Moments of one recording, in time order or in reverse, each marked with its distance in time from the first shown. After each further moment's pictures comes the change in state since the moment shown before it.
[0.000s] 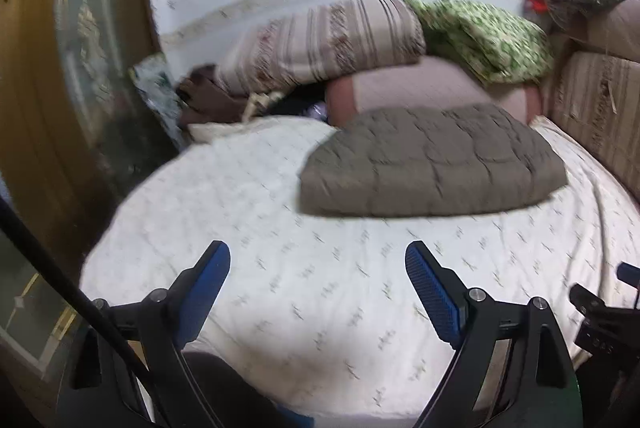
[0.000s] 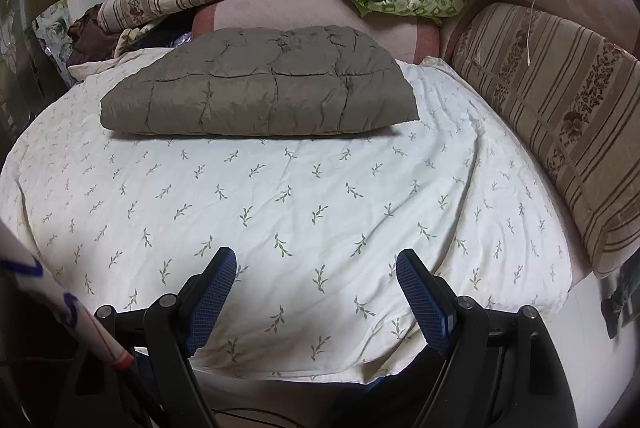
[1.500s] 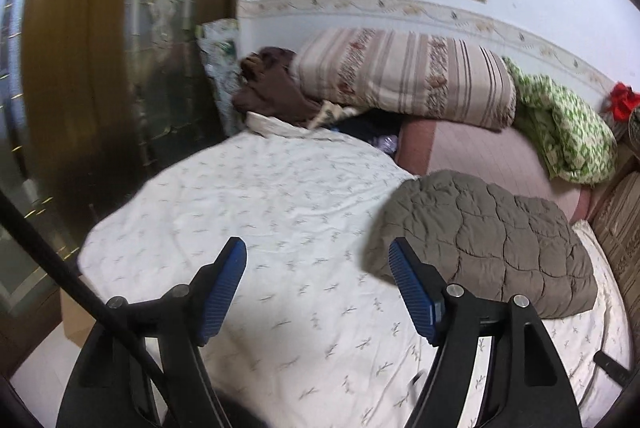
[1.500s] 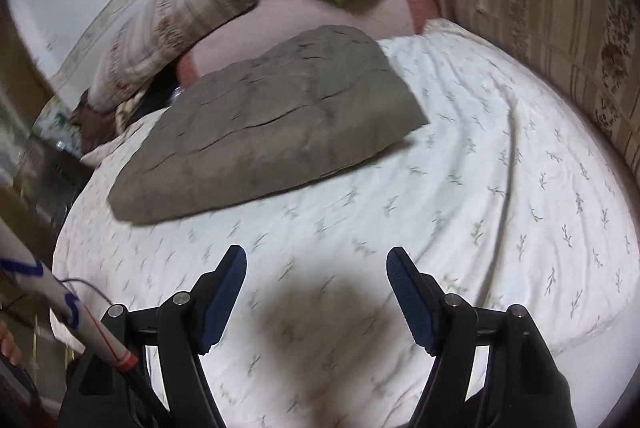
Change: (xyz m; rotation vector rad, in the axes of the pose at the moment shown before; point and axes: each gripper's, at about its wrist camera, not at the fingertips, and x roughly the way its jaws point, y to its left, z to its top) left arm 0.035 0.134 0.065 -0.337 -0.040 0.106; right arm 0.048 -0.071 0.056 0.252 0.013 0.248
